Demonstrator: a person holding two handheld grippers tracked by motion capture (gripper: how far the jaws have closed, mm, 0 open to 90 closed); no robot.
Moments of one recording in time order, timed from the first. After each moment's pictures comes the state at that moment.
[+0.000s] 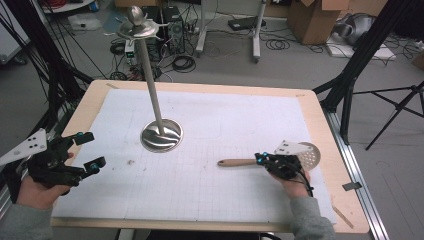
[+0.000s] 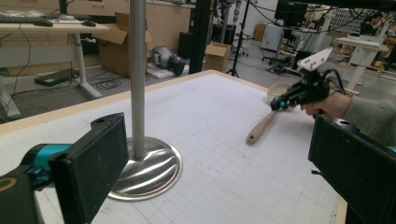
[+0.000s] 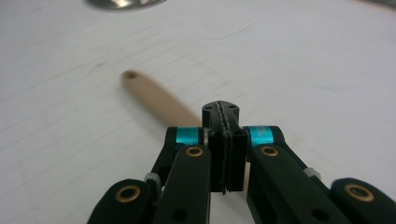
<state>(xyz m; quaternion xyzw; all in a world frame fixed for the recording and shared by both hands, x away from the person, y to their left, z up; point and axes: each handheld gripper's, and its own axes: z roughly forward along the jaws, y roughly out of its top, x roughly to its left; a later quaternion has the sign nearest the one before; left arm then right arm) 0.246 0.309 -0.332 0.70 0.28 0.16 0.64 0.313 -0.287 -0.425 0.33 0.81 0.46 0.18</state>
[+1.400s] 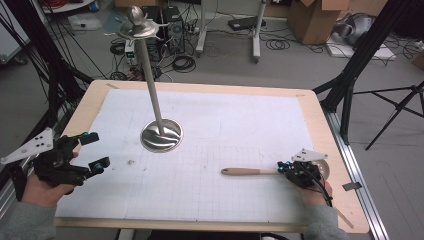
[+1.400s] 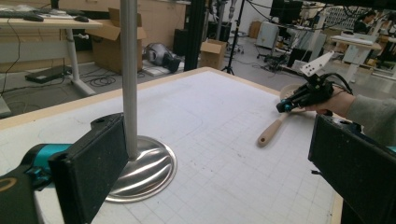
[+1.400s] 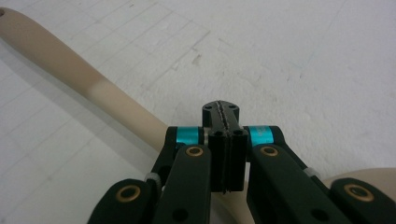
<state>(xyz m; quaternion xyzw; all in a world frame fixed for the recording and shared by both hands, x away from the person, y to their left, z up) 0.250 0.302 -0.333 0.70 0.27 0.15 0.64 0.291 -0.331 -0.440 0.42 0.81 0.35 0.20</state>
